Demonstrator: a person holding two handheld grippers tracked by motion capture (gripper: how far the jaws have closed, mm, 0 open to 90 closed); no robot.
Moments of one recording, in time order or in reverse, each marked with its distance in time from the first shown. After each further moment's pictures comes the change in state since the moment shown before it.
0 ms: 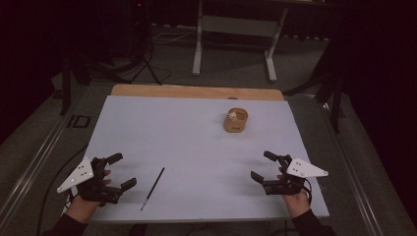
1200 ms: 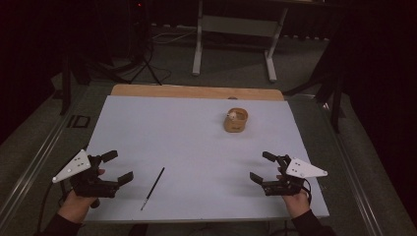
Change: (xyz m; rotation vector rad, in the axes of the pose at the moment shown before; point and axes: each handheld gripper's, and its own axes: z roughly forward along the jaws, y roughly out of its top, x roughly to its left) left arm -0.003 0.032 -0.004 0.113 0.064 -0.094; right arm 0.003 0.002 0.001 0.001 0.024 -0.006
